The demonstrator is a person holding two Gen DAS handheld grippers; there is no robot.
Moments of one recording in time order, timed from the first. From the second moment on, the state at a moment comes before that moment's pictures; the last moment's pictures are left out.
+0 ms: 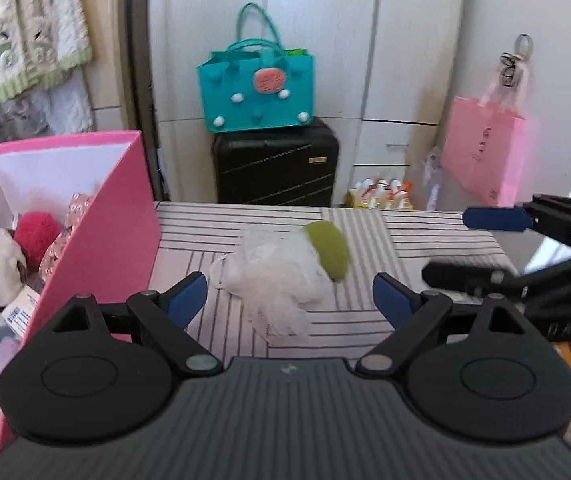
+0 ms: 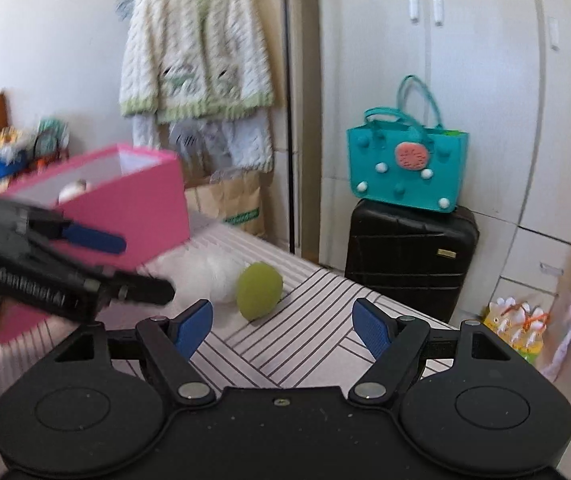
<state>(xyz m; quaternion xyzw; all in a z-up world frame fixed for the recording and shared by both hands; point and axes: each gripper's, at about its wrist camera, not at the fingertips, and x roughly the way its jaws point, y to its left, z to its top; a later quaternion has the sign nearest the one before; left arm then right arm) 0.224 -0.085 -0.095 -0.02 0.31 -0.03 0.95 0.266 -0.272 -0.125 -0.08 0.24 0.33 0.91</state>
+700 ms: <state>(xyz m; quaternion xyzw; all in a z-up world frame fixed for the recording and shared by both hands) 0.264 -0.070 -0.131 -0.12 0.33 0.01 0.94 0.326 -0.212 -0.167 -0.11 0.27 0.39 0.87</state>
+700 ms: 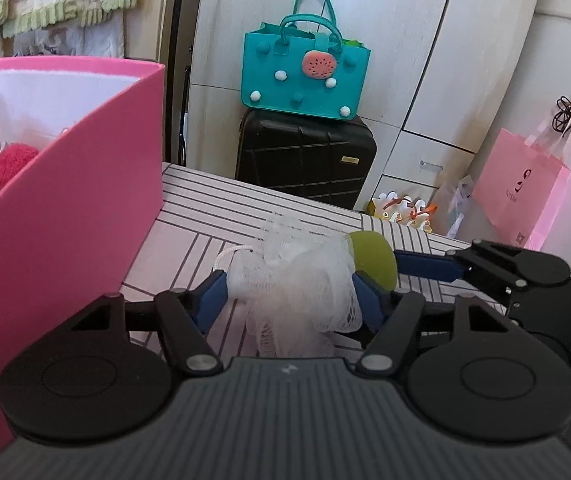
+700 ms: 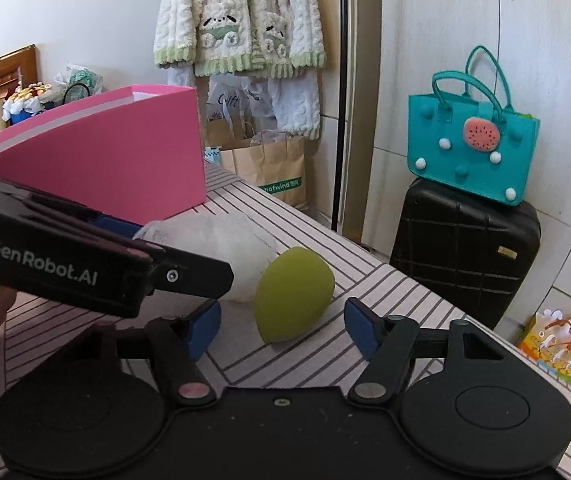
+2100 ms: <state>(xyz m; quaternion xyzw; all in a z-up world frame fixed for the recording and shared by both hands) 0.188 -0.068 -0.109 -0.14 0.36 -0.08 0.92 0.207 -0.243 -0.120 0.01 0.35 0.29 0.89</state>
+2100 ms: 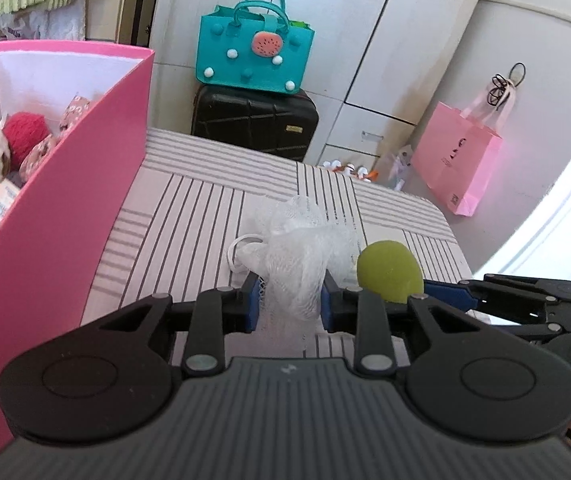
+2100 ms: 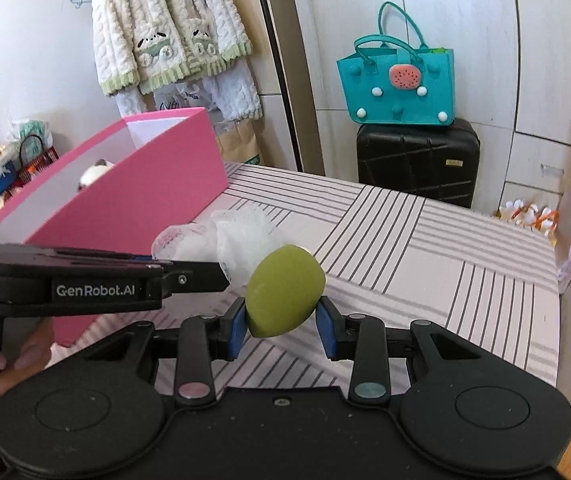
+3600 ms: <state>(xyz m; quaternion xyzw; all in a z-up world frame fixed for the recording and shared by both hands) 0.034 0.014 0.007 -0.03 0.38 -0.23 0.90 0.072 -0.204 -0.015 -0.06 0.33 0.37 0.87</state>
